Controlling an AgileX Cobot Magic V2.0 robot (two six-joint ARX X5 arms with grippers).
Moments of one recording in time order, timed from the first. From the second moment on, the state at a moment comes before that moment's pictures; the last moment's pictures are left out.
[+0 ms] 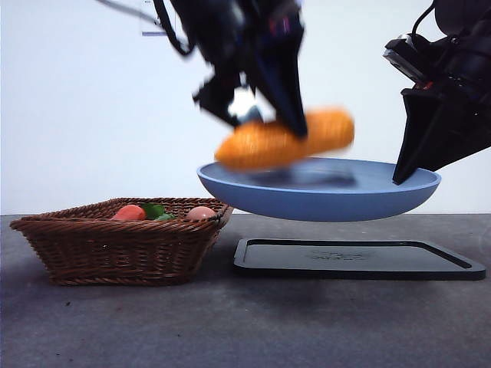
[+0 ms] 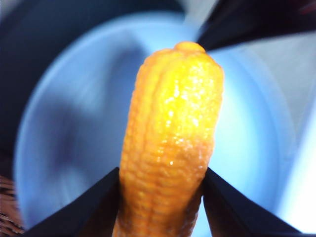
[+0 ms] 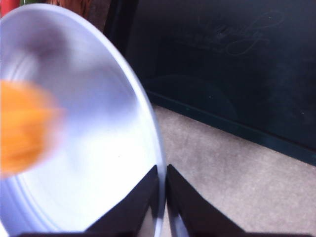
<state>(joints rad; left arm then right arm) -0.75 1.83 1.61 -0.87 0.32 0.17 0.21 1.41 1.01 -0.71 -0.52 0.15</state>
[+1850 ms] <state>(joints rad) -0.74 1.61 1.69 -1.02 0.31 0.13 0.05 1.59 1.15 -0.74 -0.50 0.17</state>
